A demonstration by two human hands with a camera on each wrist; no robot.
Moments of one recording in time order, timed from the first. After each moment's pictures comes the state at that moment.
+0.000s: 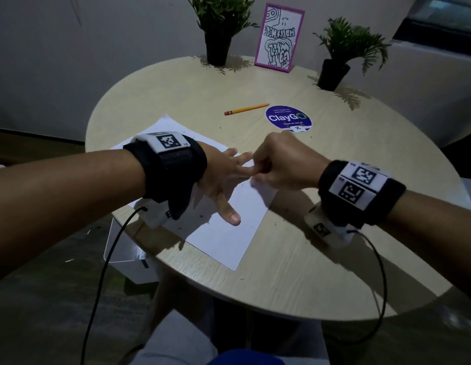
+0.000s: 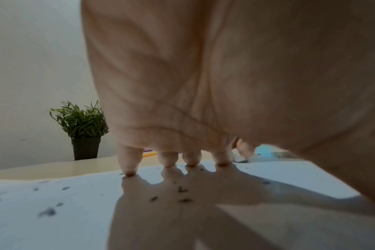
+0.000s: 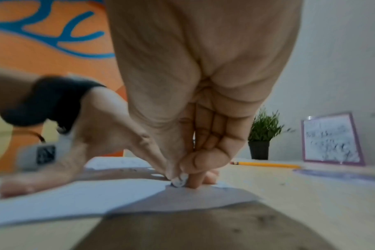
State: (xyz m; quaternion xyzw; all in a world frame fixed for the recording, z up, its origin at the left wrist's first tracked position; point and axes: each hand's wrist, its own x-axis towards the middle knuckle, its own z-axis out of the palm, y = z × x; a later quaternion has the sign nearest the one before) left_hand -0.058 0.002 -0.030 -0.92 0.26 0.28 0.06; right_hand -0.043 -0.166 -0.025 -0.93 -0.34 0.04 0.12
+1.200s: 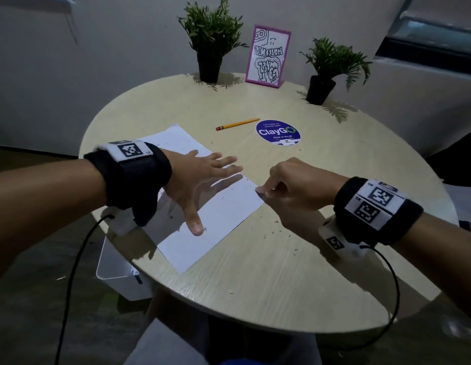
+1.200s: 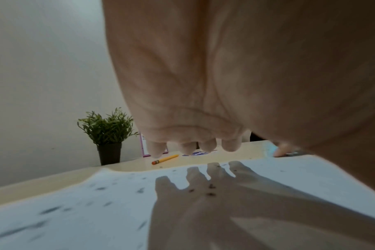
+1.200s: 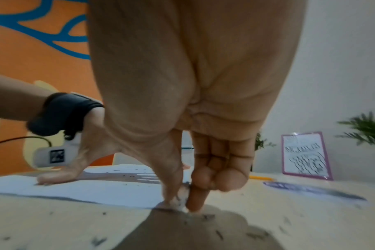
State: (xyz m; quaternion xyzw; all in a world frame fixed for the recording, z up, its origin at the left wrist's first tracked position) left_hand -0.037 0.040 -0.040 -0.92 0.30 0.24 0.06; right_hand -0.035 -0.211 -0.031 -0.93 -0.36 0.11 0.05
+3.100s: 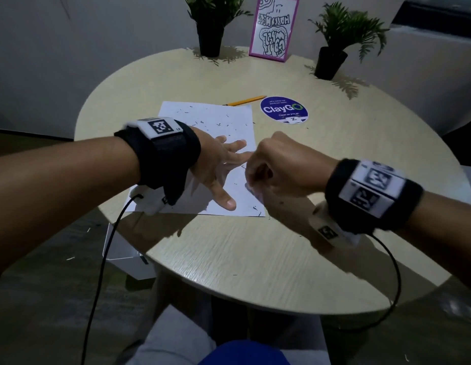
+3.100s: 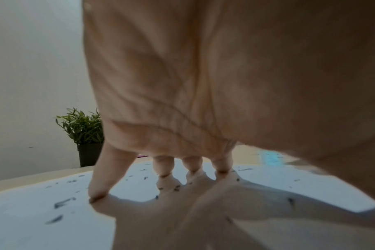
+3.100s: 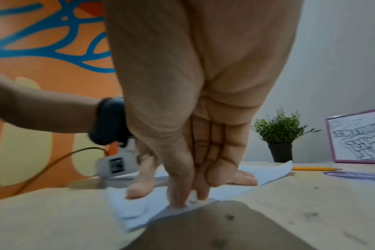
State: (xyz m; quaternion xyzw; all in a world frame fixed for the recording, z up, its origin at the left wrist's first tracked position) left_hand -0.034 0.004 -0.036 -0.92 0.22 0.32 0.08; right_hand -0.055 -0.180 -0.026 -0.91 -0.40 0.08 0.09
